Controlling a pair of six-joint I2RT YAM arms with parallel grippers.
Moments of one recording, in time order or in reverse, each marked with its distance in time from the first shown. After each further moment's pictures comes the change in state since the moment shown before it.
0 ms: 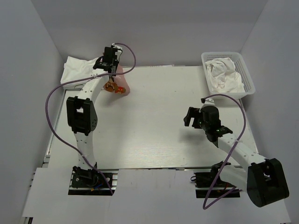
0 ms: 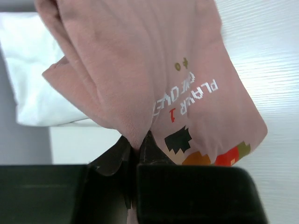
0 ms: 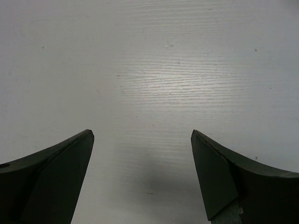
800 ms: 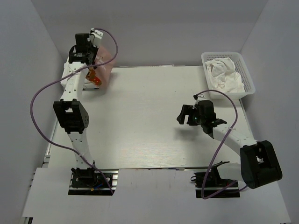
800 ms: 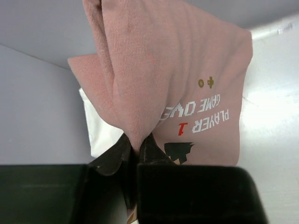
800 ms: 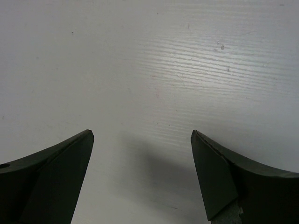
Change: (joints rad) left arm 0.210 0.000 0.218 -0.051 0.241 0.267; right arm 0.000 0.204 0.095 0.025 -0.184 0.001
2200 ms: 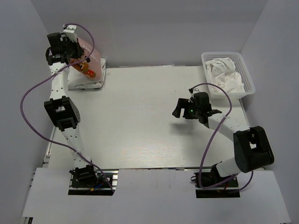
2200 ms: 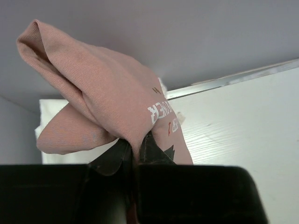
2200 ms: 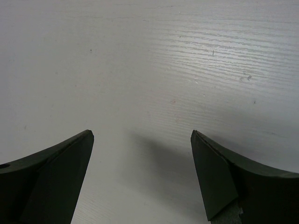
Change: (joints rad) left arm 0.249 0.144 0.150 0.154 0.555 -0.252; right arm 0.001 0.195 0.183 -0.031 -0.079 0.029
